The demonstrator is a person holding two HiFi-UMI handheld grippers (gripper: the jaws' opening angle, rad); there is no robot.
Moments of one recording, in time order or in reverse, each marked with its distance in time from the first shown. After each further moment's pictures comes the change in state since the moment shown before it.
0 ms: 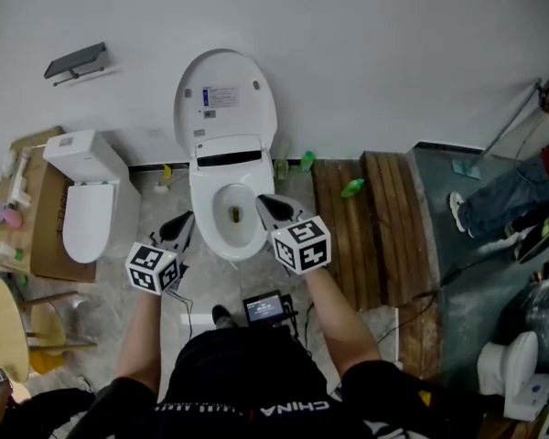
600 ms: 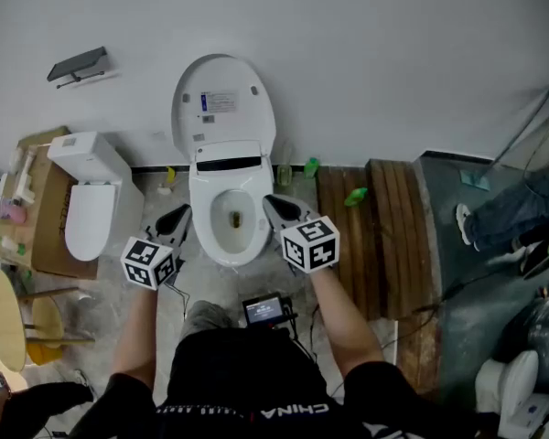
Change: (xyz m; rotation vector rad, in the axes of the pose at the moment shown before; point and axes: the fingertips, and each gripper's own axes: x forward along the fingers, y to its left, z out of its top) left arm 0.040 -0.010 0.029 0.039 -0.026 0.056; right arm -0.011 -0.061 0.001 0.044 -0.023 0.058
